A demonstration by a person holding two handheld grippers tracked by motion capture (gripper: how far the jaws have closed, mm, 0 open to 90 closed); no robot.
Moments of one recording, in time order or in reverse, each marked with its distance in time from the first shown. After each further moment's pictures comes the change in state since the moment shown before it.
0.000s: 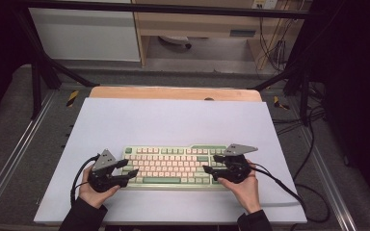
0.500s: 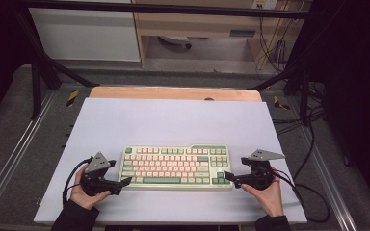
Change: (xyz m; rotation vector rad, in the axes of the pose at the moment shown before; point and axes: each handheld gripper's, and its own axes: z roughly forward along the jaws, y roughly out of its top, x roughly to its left) left arm 0.017 -0.019 -0.008 0.057 -0.009 -0.003; right arm -0.042 -0.044 -0.037 -0.030 -0.050 0.108
